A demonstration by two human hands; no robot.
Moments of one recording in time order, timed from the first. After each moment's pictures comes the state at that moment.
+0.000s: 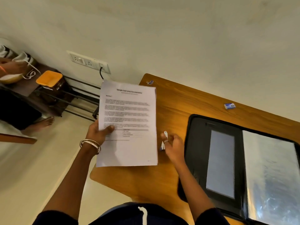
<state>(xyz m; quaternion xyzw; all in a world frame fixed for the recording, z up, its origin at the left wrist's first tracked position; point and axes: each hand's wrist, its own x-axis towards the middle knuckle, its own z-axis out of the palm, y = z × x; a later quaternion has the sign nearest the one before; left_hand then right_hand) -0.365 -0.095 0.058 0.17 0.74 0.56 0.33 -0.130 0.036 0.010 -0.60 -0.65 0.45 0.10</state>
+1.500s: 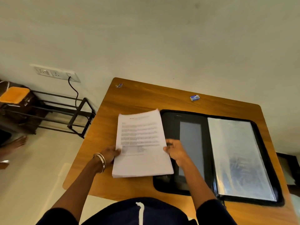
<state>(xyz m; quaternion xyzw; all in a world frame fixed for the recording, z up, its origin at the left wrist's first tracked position) -0.251 -0.058 0.005 0.15 0.72 0.34 0.58 -0.007 0.077 0.012 -0.59 -0.55 0.58 0.09</state>
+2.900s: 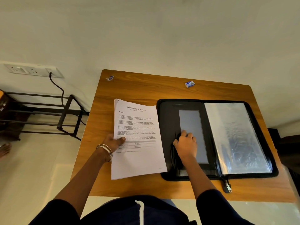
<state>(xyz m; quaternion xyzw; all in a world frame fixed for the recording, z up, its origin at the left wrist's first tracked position) -0.266 -0.030 0.013 0.16 0.72 0.39 0.55 0.004 0.056 -0.017 -0.70 -0.70 0.12 -0.09</state>
